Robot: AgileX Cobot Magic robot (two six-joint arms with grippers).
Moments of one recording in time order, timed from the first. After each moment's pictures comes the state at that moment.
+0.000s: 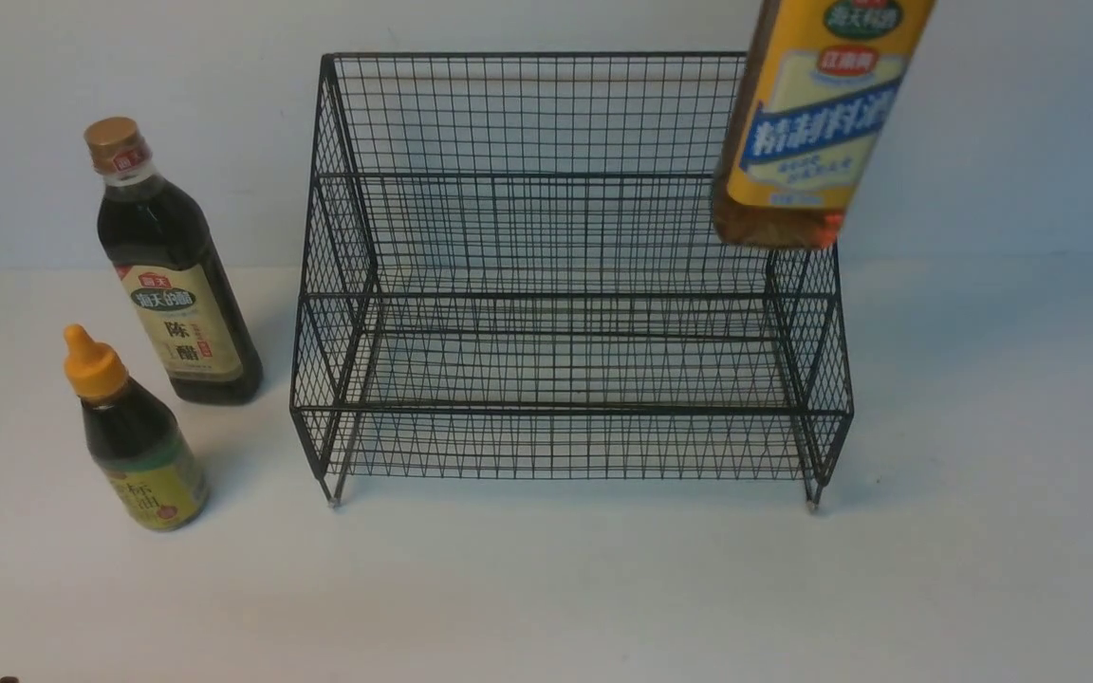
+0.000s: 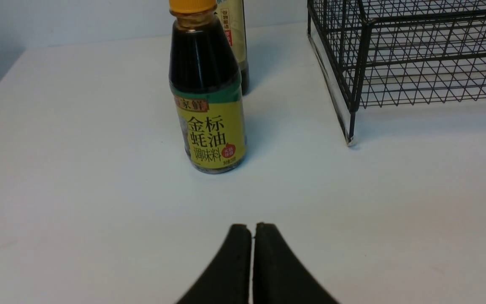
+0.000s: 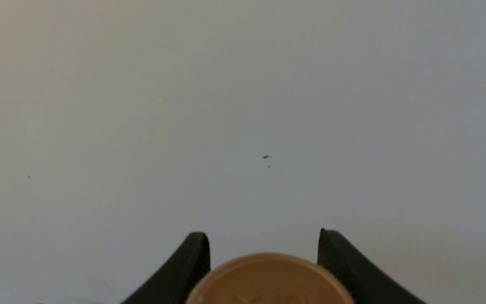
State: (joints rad) right arm 0.35 1.60 -1.59 -0.01 0.15 0.13; left arm -0.07 -0.01 0.03 0.03 0.38 -0.01
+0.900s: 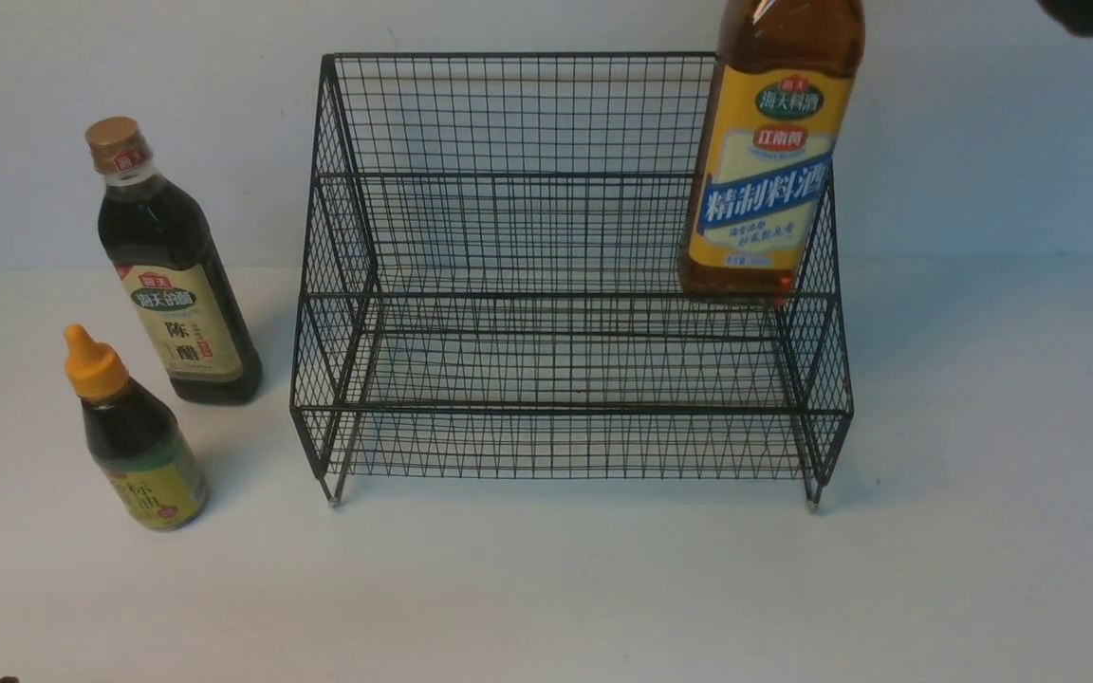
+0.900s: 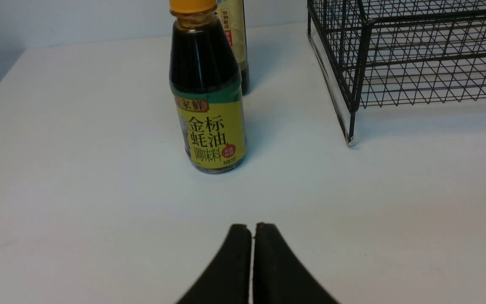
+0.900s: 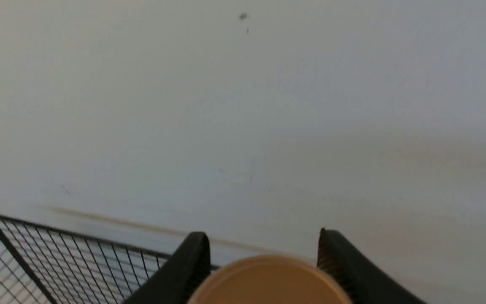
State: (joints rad) right arm 0.35 1.72 -1.66 -0.03 0.36 0.16; left arm -0.07 -0.01 0.03 0.03 0.38 -0.01
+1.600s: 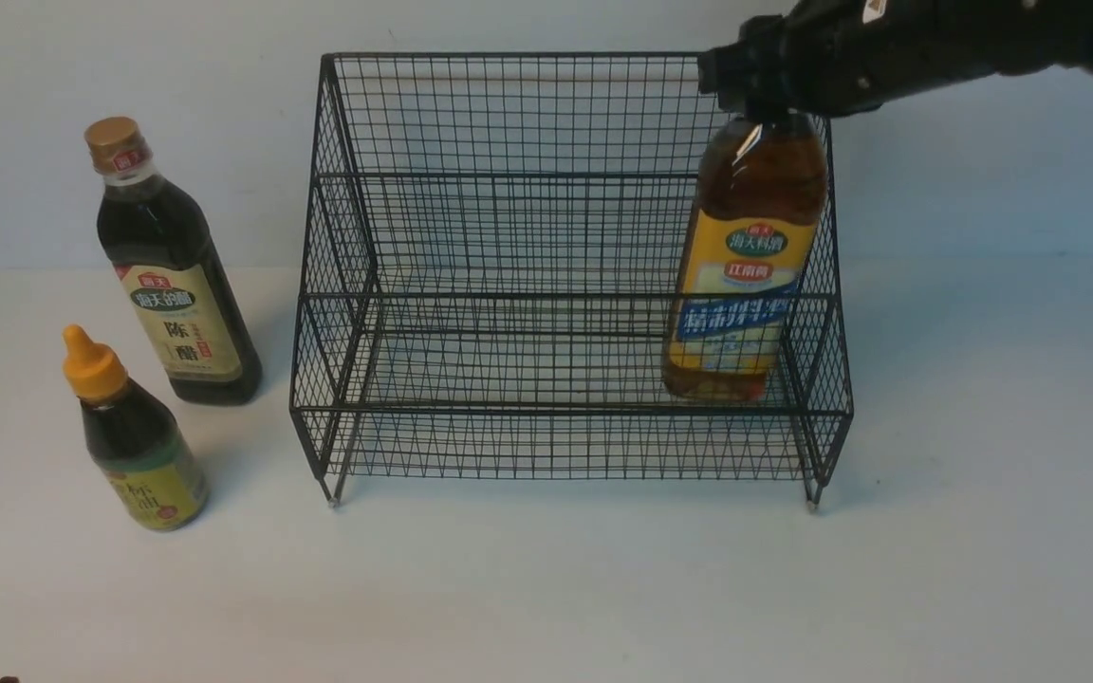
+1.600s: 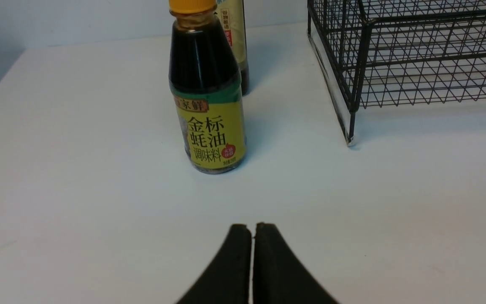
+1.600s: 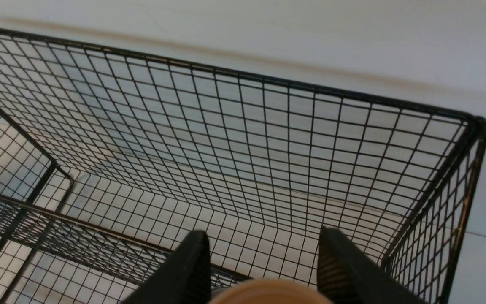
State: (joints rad) right arm 0.38 1.79 -1.66 0.00 0.64 0.14; left arm -0.07 -0.01 0.03 0.03 0.38 -0.01
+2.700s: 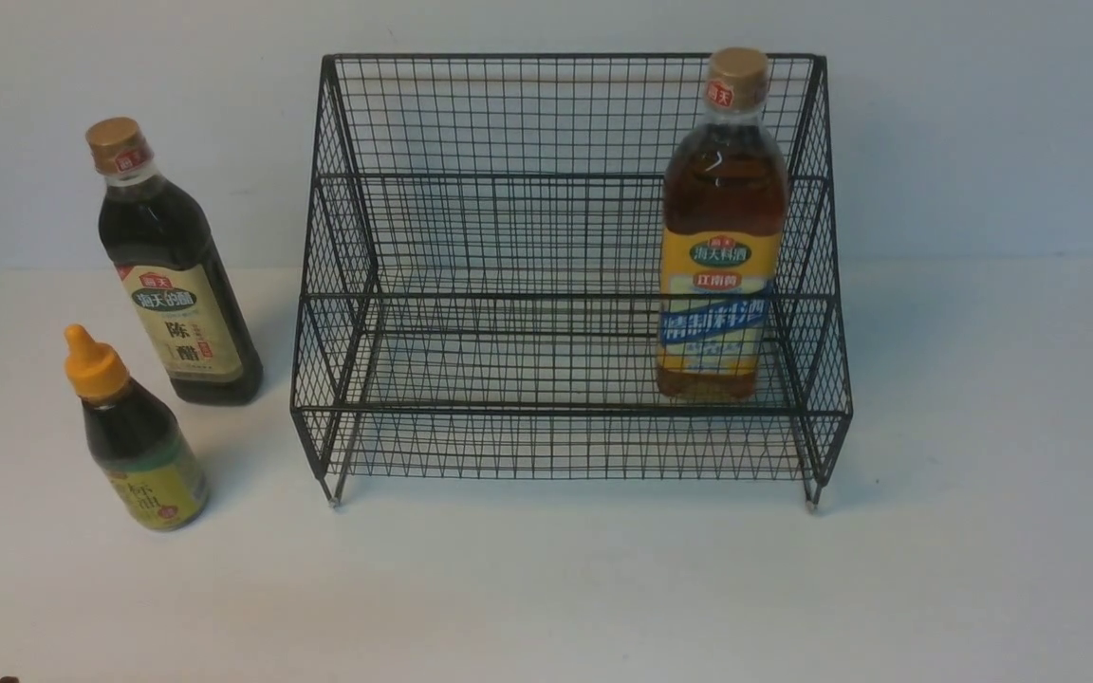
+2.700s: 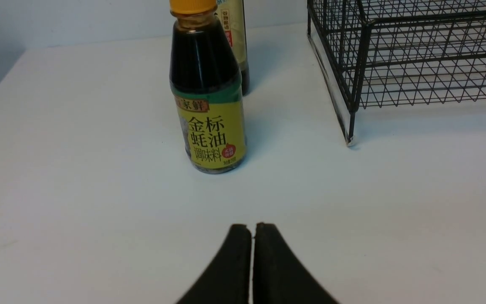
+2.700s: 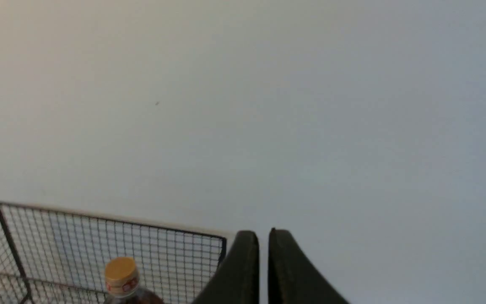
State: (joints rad) right arm 0.40 0.89 -1.55 -0.39 0.96 0.30; left arm -0.07 -0.01 0.03 0.03 0.38 -0.01
